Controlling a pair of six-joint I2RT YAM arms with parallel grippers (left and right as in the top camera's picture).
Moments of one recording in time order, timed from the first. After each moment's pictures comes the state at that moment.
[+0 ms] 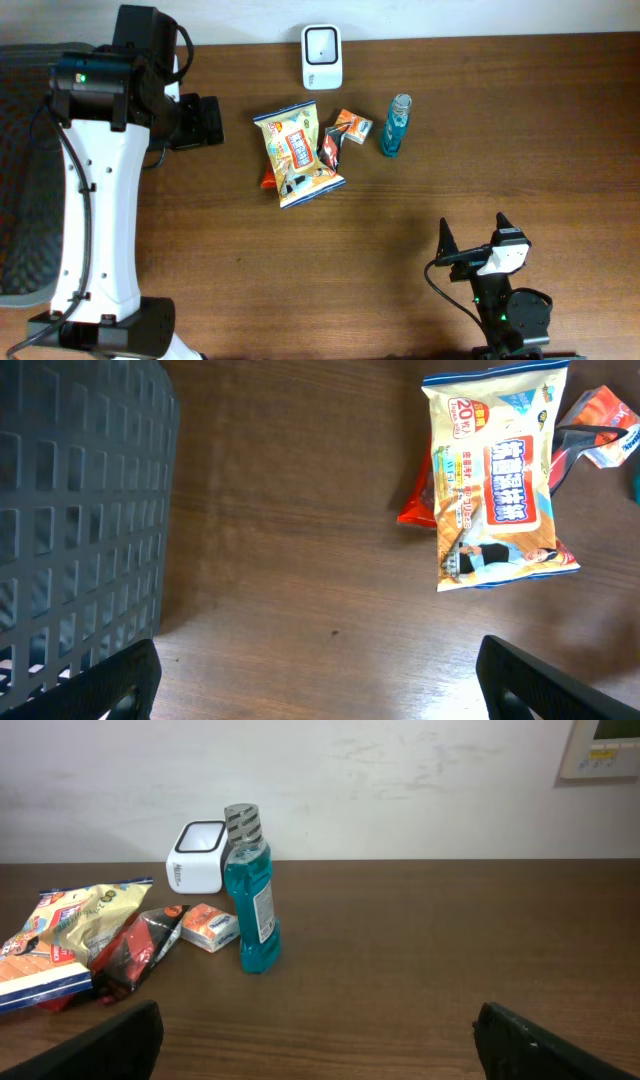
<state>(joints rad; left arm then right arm) -0.12 1.78 2.21 -1.68 -0.10 -0.28 0.06 0.01 0.01 -0.08 -0.02 0.05</state>
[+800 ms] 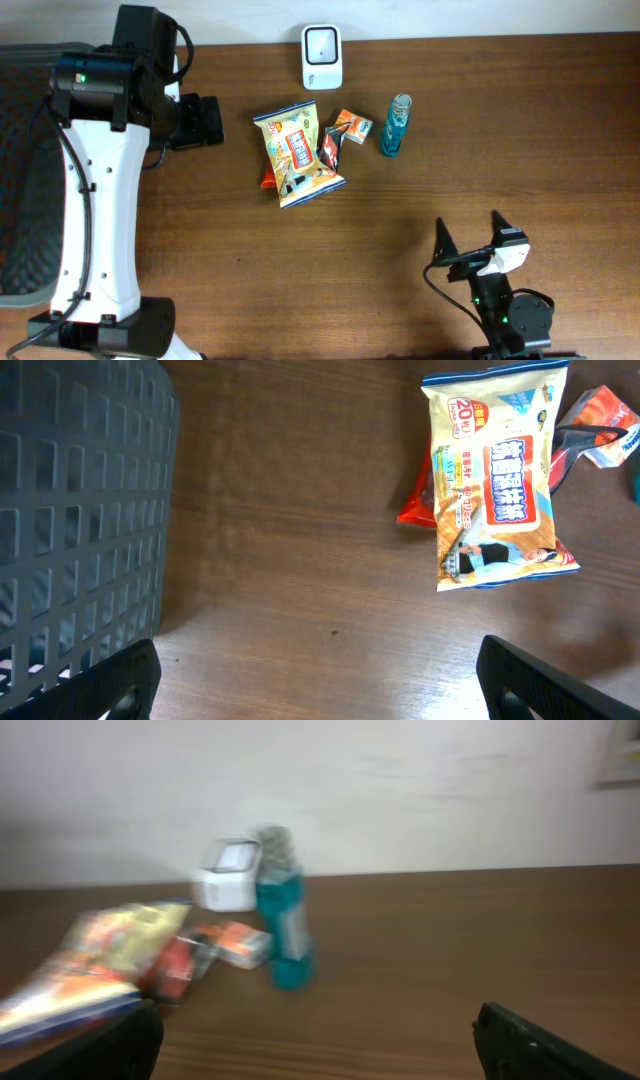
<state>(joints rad) -0.12 1.78 2.21 -1.68 -0.10 -0.28 0.06 0.01 0.01 -0.03 -0.11 0.13</state>
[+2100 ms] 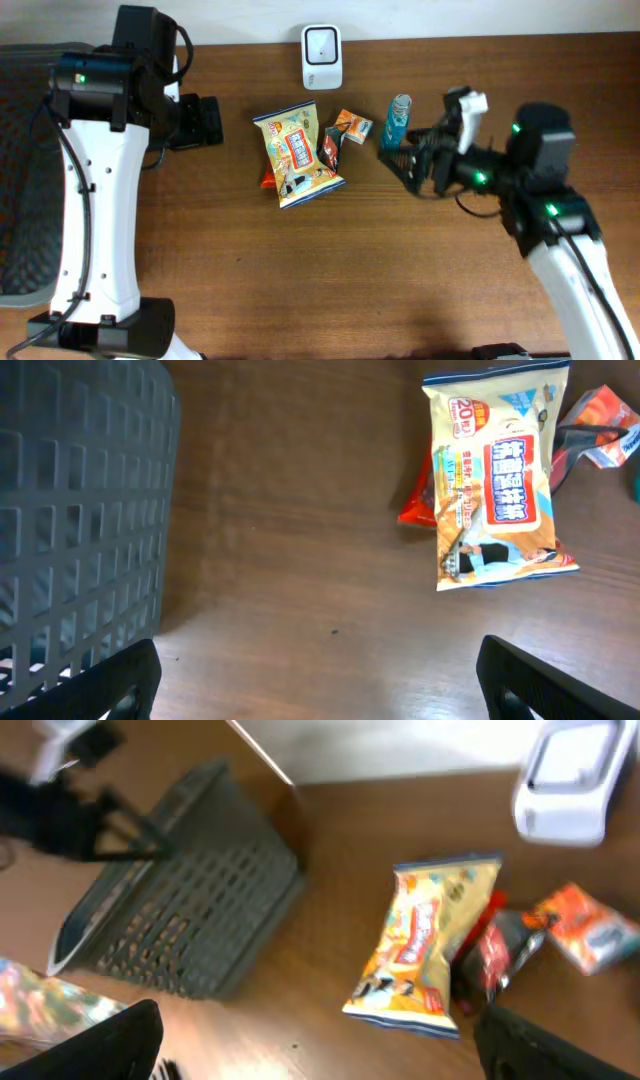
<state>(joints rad) -0.12 1.78 2.21 -1.68 -0.10 -0.28 0.07 1.24 1.05 -0.33 -0.88 0.29</state>
